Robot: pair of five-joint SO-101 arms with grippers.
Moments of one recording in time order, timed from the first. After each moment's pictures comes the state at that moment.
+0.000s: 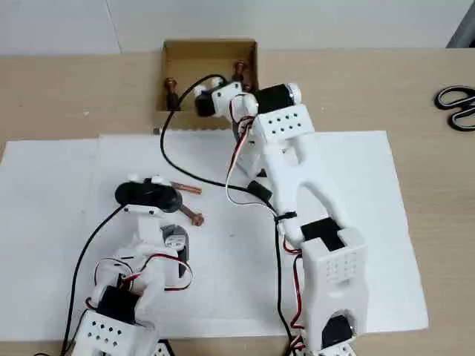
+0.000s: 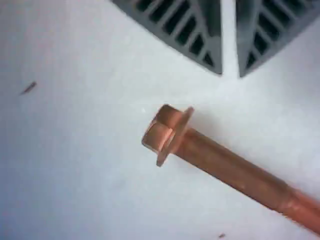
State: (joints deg) left arm 13.8 -82.2 88.1 53.9 17.5; right arm -22.4 29.6 -36.1 98.9 23.4
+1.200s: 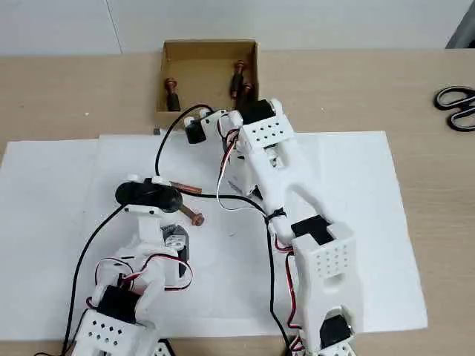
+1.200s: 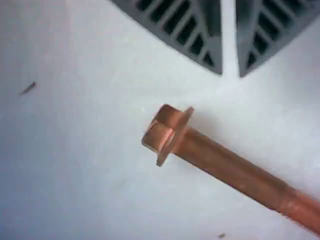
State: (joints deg) left arm 13.8 -82.2 88.1 53.9 17.5; right arm -25.1 34.6 -29.6 96.2 25.9
